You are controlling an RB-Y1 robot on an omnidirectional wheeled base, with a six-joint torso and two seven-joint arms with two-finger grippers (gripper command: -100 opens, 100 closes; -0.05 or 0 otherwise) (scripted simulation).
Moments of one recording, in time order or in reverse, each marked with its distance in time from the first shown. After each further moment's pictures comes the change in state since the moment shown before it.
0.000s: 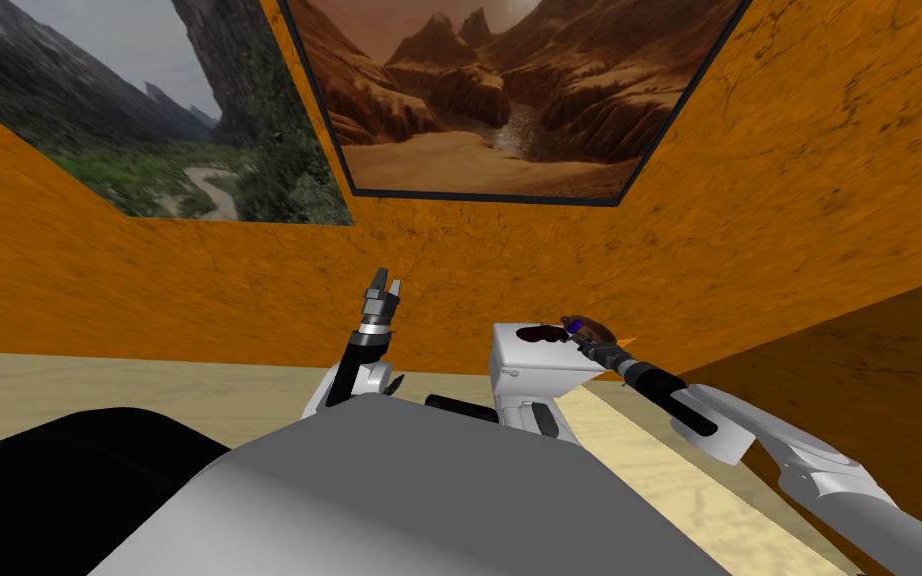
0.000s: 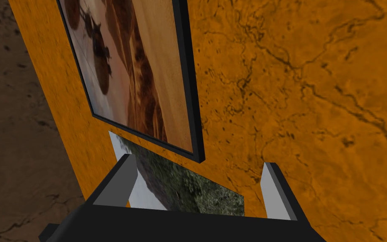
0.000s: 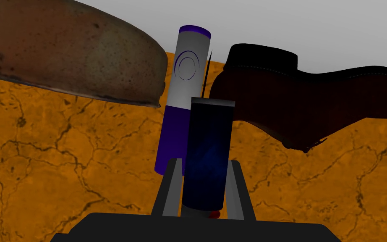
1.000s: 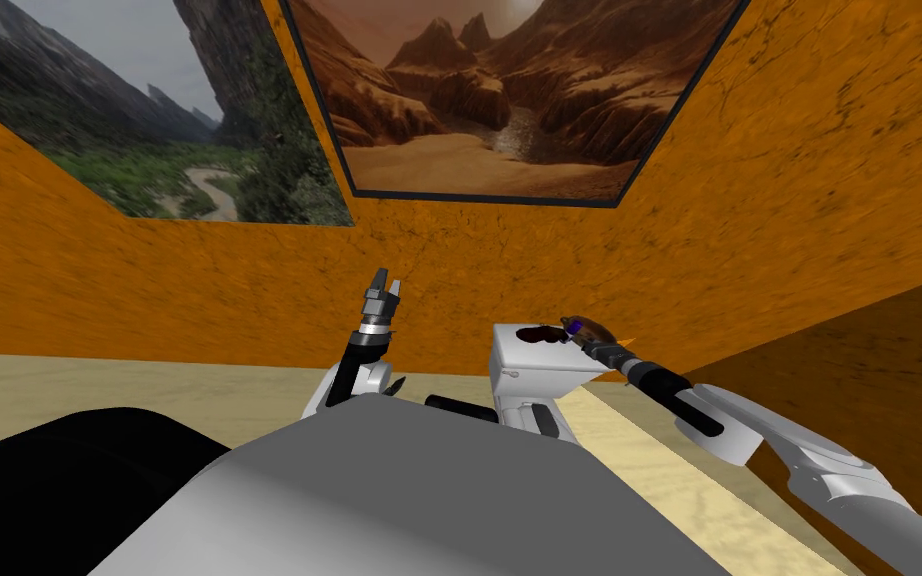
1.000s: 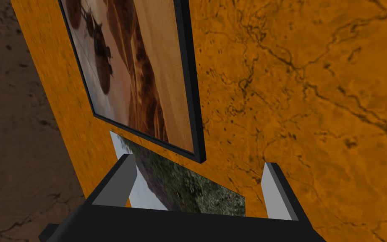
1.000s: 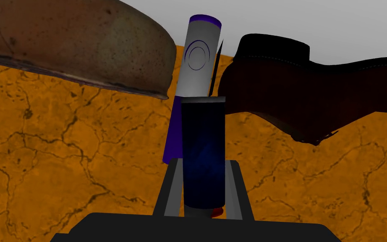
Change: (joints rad) left arm 0.000 0.000 0.000 0.000 0.000 0.000 0.000; right arm 0.011 -0.015 -0.017 -0.007 0.000 0.004 -0.005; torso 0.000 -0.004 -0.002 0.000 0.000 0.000
